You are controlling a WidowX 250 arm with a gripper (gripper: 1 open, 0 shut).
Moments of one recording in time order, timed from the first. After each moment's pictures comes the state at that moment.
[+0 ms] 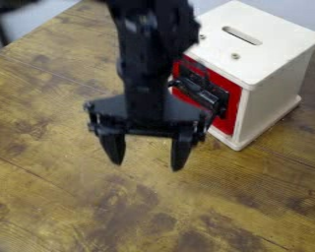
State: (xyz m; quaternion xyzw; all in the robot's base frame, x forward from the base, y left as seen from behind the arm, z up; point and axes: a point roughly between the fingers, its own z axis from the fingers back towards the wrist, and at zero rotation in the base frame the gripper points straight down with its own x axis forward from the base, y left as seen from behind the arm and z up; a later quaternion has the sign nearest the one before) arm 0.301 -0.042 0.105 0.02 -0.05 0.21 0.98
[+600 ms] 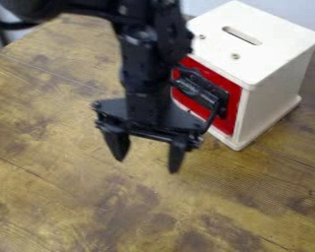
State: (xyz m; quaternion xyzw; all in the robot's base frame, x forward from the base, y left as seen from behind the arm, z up) arm 0.313 -0.026 0.098 0.00 -0.06 0.12 0.99
